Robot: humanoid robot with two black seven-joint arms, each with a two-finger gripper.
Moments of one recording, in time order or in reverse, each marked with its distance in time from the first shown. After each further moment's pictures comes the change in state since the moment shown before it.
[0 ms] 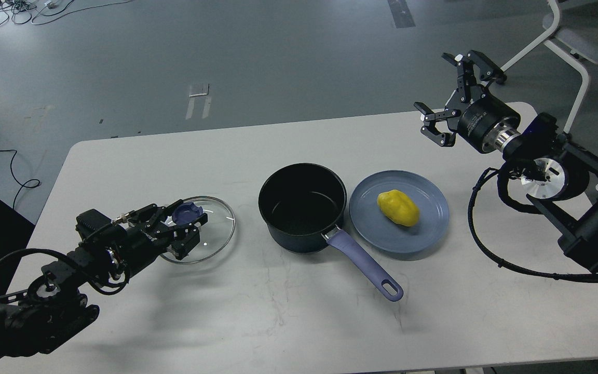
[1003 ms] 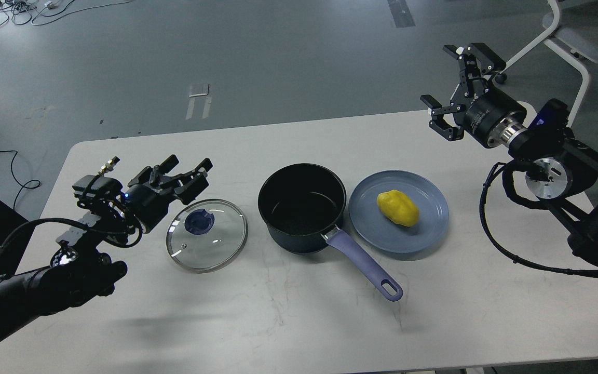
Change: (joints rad) left arm -0.154 -0.068 -0.014 -0.014 -0.453 0.000 0.000; right arm 0.015 -0.039 -0.029 0.014 -0.227 0.007 0.080
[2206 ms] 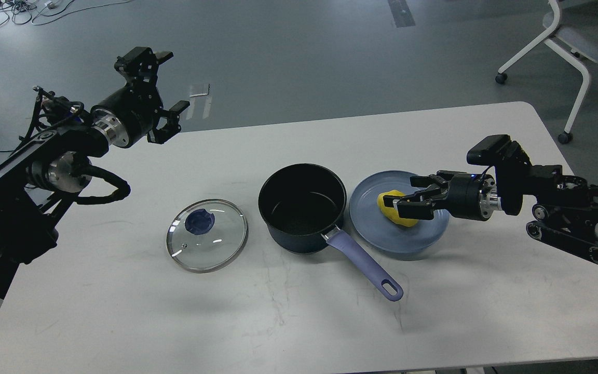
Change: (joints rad) left arm -0.166 0.019 -0.347 -0.036 -1.098 -0.719 0.408; right arm 0.234 -0.108 -0.811 -0.113 -1.176 -0.166 0.312
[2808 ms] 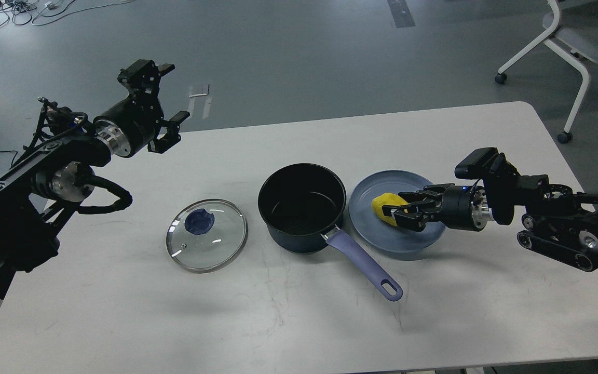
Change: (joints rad) left arm 0.029 -0.001 0.013 0.000 0.014 0.002 -0.015; right arm 0.008 0.051 -0.071 -0.074 -0.008 -0.021 0.000
